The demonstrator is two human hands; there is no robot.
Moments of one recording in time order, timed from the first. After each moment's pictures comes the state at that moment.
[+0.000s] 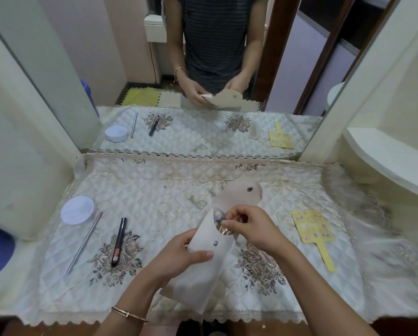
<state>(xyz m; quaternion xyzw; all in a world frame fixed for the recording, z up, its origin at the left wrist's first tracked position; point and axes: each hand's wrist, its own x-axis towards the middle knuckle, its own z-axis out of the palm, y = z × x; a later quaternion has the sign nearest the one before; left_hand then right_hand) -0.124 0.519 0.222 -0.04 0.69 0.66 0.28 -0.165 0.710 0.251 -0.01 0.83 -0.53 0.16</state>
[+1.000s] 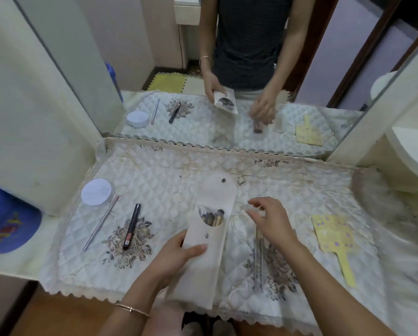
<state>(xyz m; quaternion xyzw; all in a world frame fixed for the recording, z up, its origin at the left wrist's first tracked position) -0.113 0.510 0.195 -0.20 0.67 0.67 0.25 -0.197 0.730 0.203 -0.03 0.93 -0.37 0.06</state>
